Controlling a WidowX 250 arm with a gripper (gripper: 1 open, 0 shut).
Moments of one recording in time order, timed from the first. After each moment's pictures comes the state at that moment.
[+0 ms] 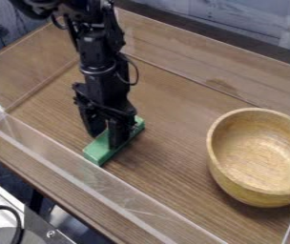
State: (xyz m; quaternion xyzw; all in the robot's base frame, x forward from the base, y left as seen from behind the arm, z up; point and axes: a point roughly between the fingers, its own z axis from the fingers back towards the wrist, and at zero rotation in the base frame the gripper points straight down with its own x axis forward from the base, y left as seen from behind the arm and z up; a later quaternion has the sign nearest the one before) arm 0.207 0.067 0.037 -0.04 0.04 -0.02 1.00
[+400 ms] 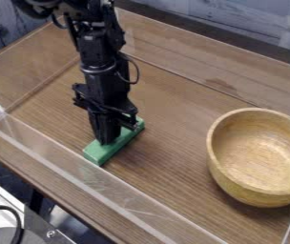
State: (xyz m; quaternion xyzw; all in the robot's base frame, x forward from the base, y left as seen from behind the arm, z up) arm 0.206 0.065 0.039 -0.05 0.05 -0.01 1.00
